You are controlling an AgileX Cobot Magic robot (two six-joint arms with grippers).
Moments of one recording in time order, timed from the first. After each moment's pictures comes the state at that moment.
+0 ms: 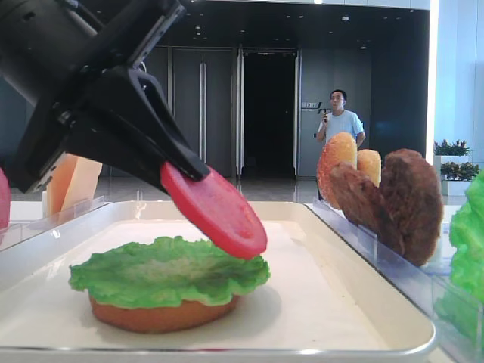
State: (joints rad) left arm -0.45 1.73 -0.81 -1.23 0.77 0.64; right arm 0.07 -0.01 -0.50 -0.02 1.14 0.06
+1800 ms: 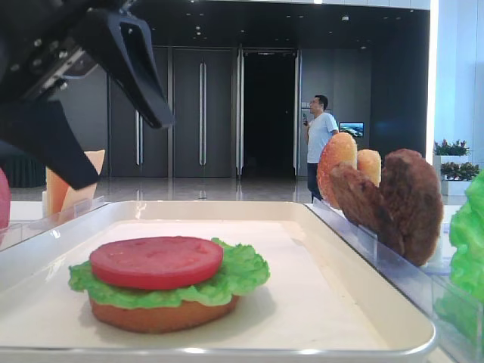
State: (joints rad) left arm -0.39 1.66 -0.95 -0.76 0.80 0.44; right arm 0.07 -0.01 -0.50 -0.02 1.14 0.06
